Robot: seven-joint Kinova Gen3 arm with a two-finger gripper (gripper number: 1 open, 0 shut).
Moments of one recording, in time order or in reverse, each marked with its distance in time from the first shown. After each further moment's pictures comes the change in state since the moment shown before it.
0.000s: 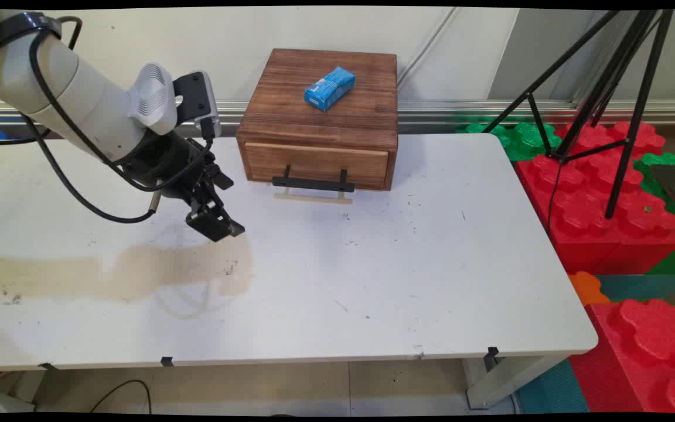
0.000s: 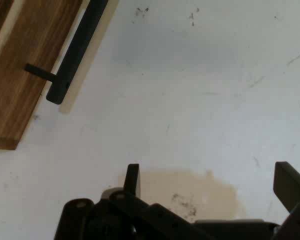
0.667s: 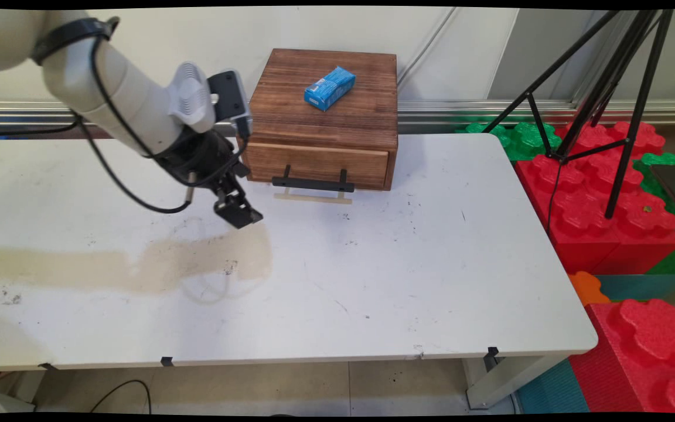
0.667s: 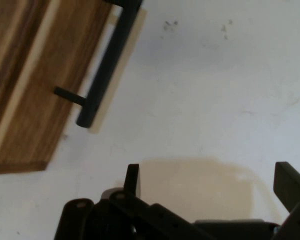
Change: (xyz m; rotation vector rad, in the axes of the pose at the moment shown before) arm 0.028 -0.007 0.025 0.065 -0.020 0.031
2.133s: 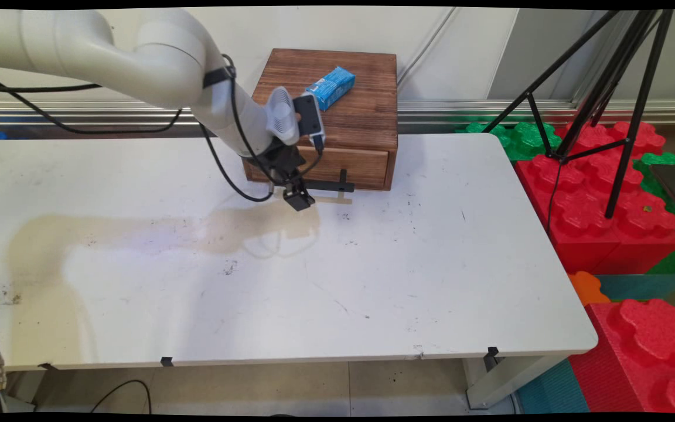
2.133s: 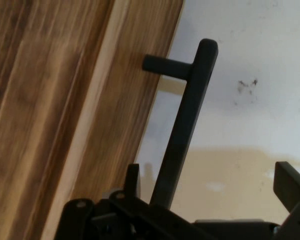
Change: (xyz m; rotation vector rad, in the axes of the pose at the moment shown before) arm 0.054 -0.048 0.137 0.058 0.027 0.124
